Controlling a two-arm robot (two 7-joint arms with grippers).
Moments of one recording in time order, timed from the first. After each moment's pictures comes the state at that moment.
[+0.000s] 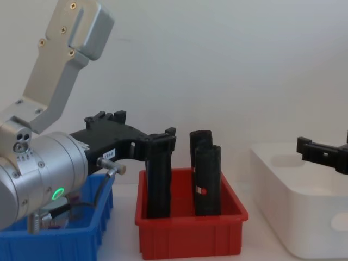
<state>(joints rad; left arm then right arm) -0.24 0.38 0.45 -1.63 -0.20 0.01 -0.01 -0.01 0.34 -0.23 -1.77 0.29 0.03 0.07</state>
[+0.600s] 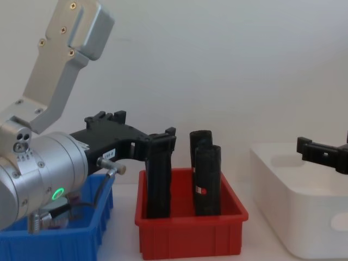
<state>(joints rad) -0.24 0.38 0.45 -1.63 -0.20 0.01 -0.01 -0.01 0.34 -0.23 -1.77 0.29 0.03 0.07</state>
